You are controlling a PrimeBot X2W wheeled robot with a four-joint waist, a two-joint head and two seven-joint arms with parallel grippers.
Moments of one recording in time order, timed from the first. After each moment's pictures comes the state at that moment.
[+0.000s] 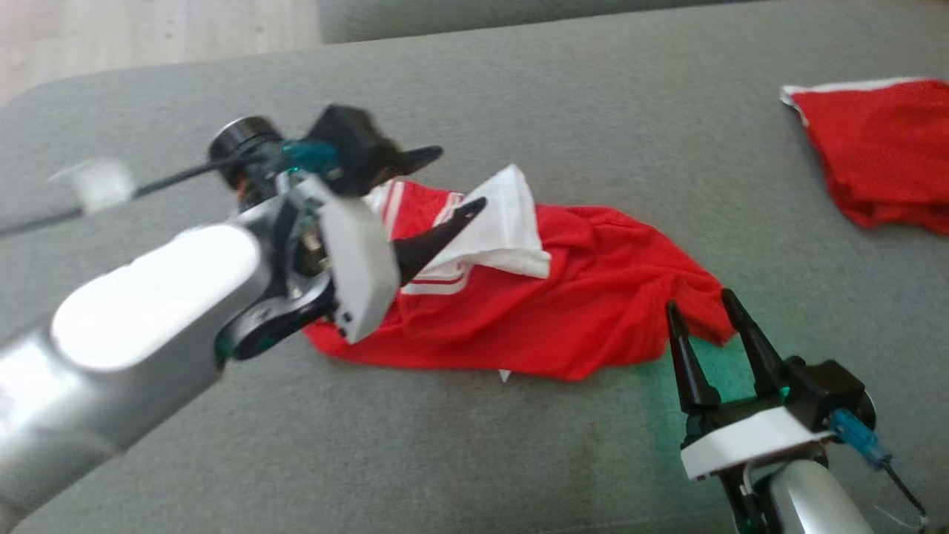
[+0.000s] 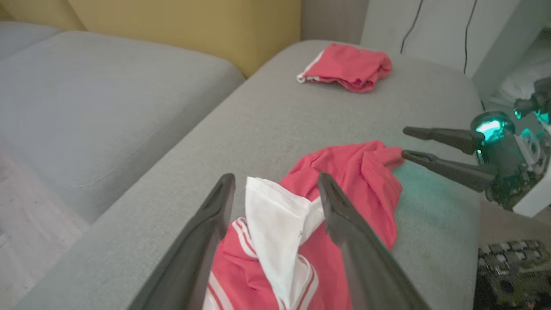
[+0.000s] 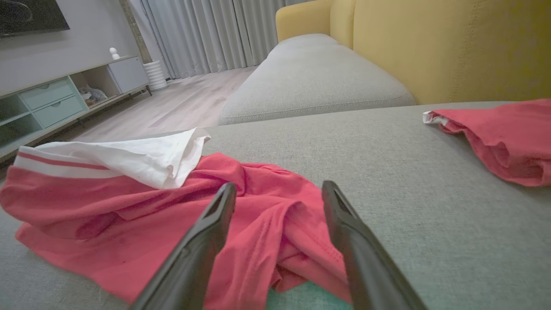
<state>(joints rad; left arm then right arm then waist) -1.06 0.63 -1.24 -0.02 -0.96 -0.03 0.36 -0.06 -0.08 0.17 0.28 0.18 0.12 -0.26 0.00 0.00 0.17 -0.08</state>
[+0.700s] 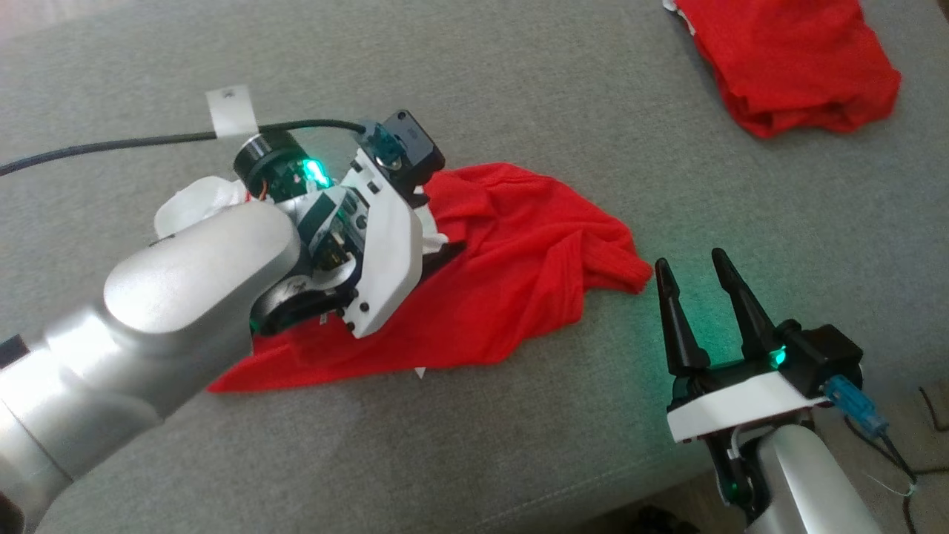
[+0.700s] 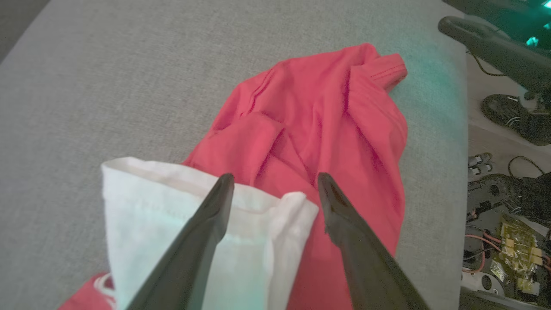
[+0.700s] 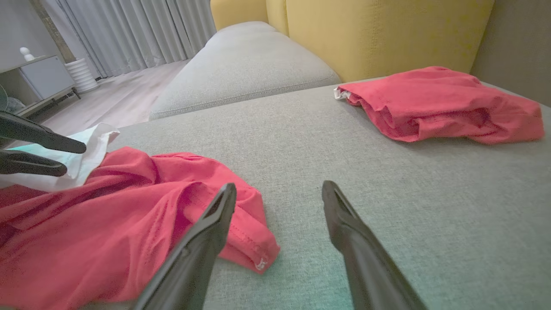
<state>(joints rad) -1.13 0.52 -1.32 0.19 -1.00 -0.12 0.66 -0.14 -0.05 0.18 0.28 0.21 0.12 -0.26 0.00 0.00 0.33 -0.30</state>
